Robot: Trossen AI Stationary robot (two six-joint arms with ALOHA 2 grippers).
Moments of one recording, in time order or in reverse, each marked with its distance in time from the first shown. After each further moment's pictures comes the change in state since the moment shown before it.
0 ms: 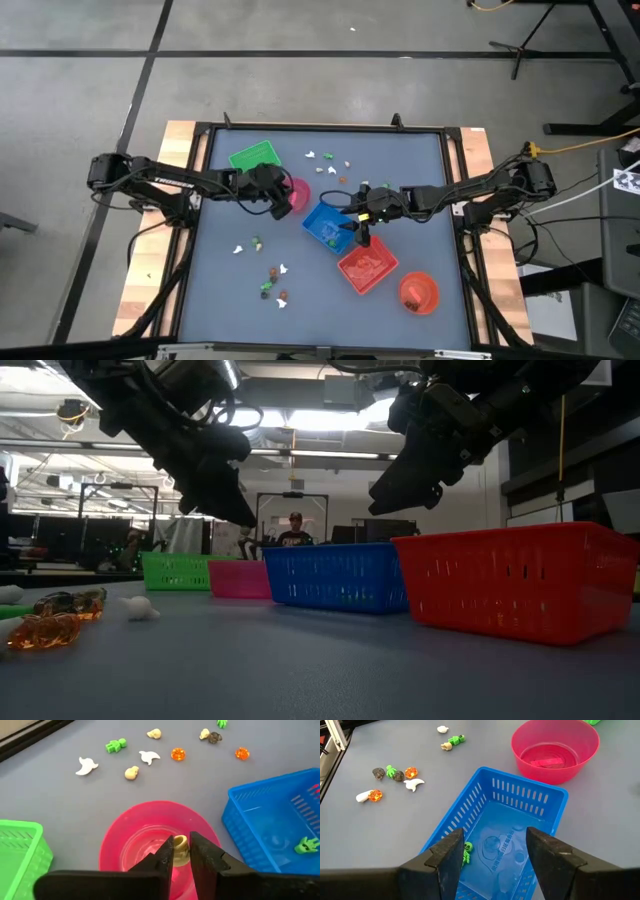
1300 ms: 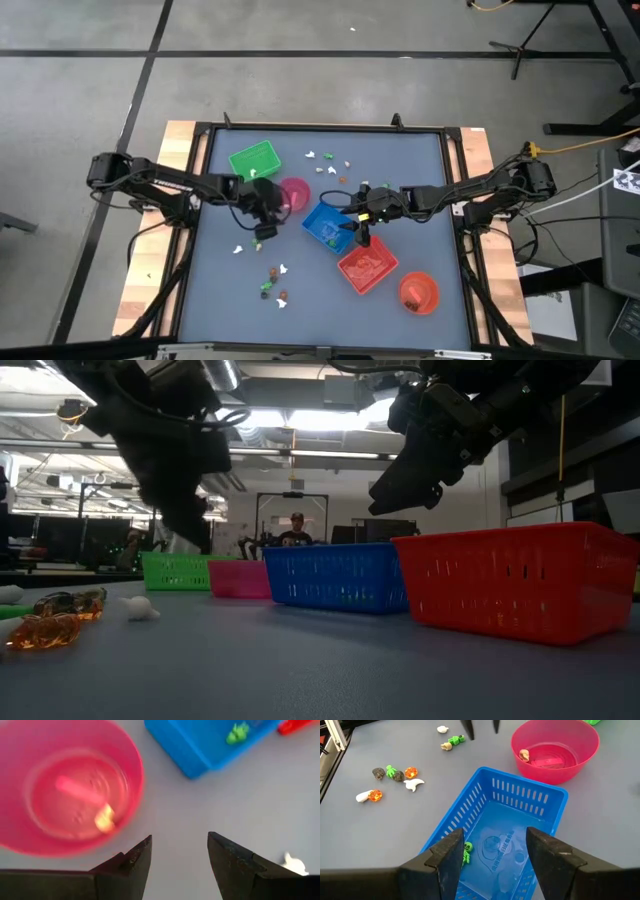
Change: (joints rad) left arm -0.080 -0.001 0.002 -0.224 0.330 0.095; right arm 0.000 0.000 0.000 0.000 0.000 0.000
